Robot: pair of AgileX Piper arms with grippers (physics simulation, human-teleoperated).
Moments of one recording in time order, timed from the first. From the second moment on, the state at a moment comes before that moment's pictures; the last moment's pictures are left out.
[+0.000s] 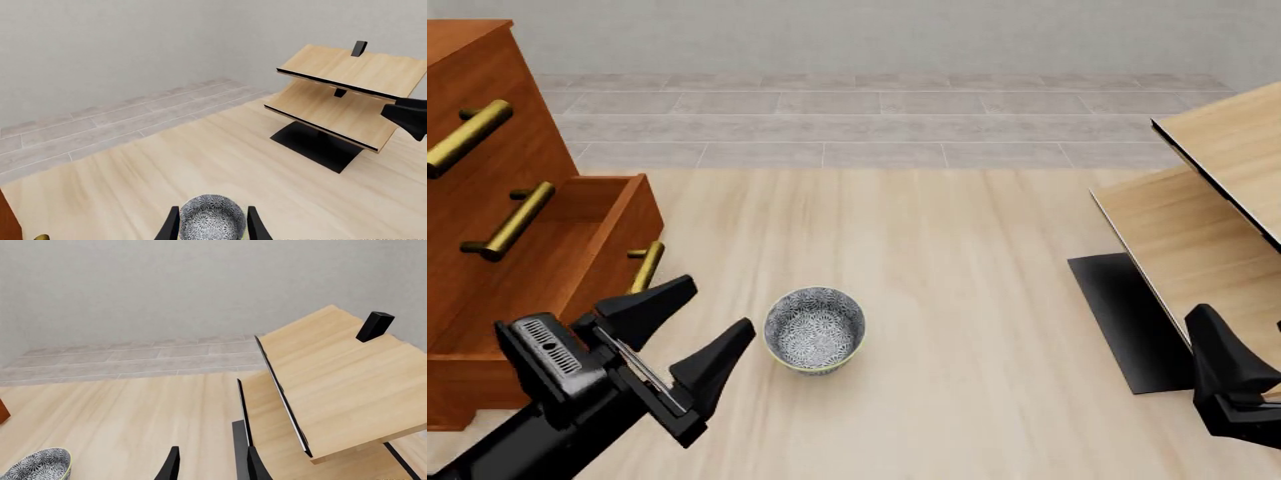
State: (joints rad) left arm -0.68 1.21 -0.03 -1.15 -0.01; right arm 0.00 0.15 0.00 -0.11 0.08
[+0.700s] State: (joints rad) left arm -0.57 1.56 -0.14 -1.22 -0.08; right arm -0.02 0.13 0.00 -0.08 0.11
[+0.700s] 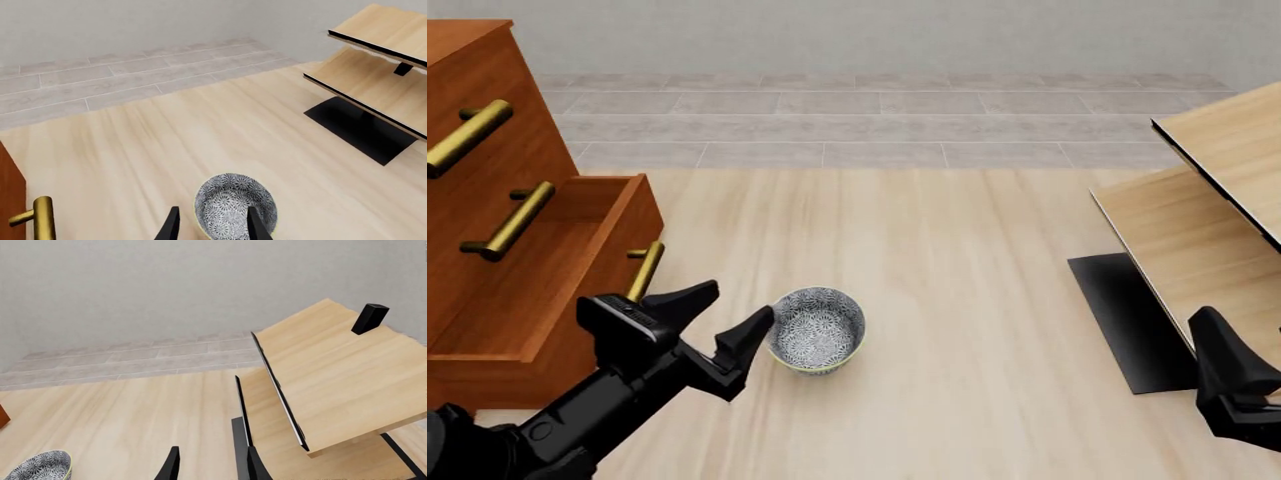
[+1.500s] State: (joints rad) left arm -0.34 1.62 -0.11 -1.22 -0.15; right arm -0.02 0.13 0.00 -0.09 0.12
